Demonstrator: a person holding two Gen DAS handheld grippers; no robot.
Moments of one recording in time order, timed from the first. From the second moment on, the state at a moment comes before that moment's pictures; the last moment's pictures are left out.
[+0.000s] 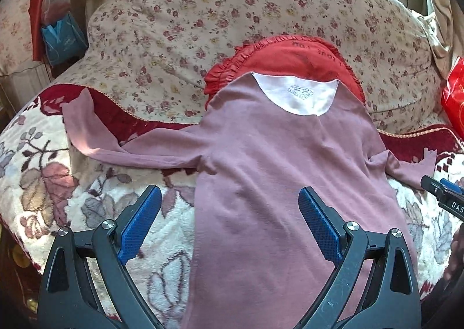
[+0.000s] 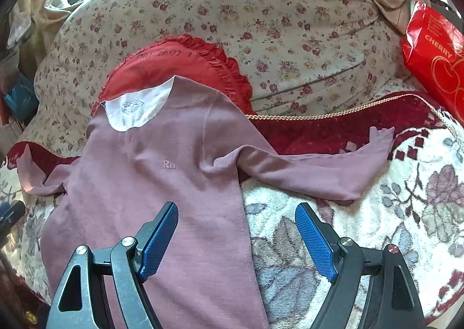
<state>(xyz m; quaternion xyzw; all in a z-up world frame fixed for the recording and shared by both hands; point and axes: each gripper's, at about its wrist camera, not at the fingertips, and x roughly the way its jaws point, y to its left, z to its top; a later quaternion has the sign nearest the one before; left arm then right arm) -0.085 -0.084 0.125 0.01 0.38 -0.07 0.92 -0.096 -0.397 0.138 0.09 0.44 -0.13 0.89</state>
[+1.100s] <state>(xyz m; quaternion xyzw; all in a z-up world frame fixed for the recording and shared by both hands) -0.039 -0.067 0.094 0.01 0.40 -0.03 0.91 -0.044 -0.359 0.109 0.07 0.47 -0.08 0.88</state>
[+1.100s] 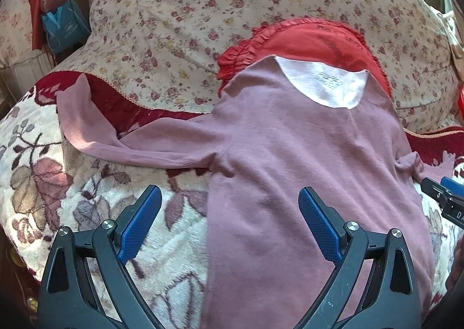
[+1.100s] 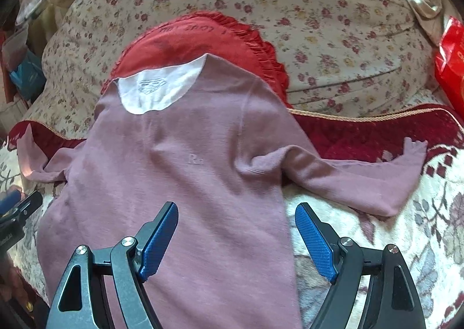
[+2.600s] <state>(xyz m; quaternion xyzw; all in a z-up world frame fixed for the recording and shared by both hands) -0.013 -0.053 0.090 -0.01 0.41 -0.03 0.91 -0.005 -0.324 0.091 0.06 0.48 -0.05 0.87</state>
